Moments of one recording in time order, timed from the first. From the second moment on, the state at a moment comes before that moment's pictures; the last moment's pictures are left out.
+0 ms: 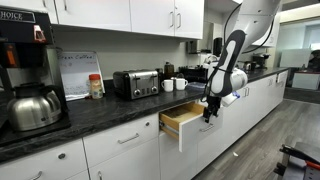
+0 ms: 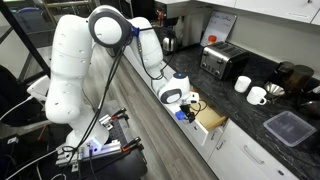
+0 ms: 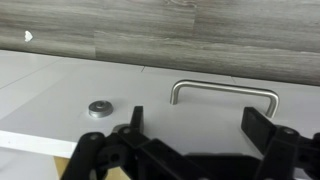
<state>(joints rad) -0.09 0.53 -0.16 -2.32 -0.11 3.02 -0.21</state>
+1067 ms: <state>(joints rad) -0.08 0.72 -0.13 -2.08 -0.11 3.12 -0.19</state>
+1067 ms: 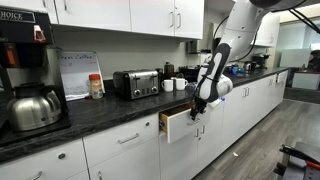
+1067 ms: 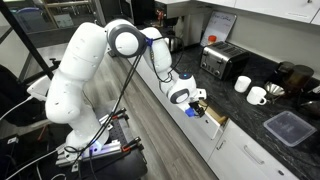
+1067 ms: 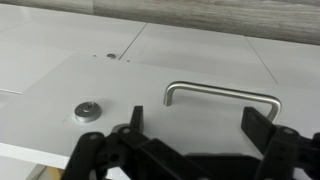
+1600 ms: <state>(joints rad) -0.08 0.80 -0.13 -1.96 -0.11 3.15 -0.18</state>
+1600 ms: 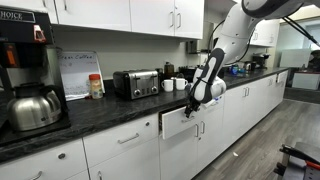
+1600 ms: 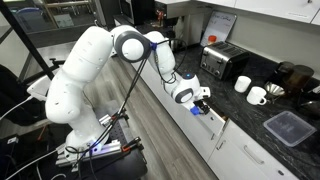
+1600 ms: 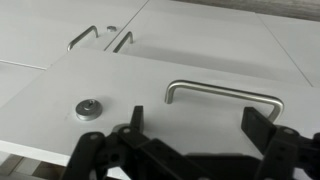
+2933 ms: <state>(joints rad) -0.20 0.52 0.00 -2.14 -0.10 2.78 -0.25</state>
